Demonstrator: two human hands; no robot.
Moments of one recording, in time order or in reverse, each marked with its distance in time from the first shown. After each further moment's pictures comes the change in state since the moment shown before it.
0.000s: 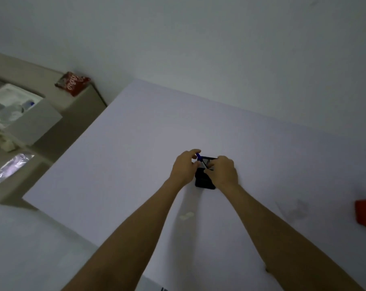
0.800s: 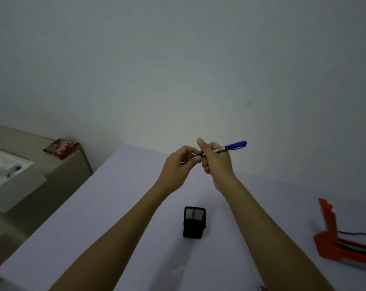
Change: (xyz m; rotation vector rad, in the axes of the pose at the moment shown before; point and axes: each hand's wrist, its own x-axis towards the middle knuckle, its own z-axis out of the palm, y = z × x) left_hand -0.046 0.155 -0.160 -0.464 0.090 0.519; right_hand -0.059 -0.148 -0.217 1.171 0.180 -0.017
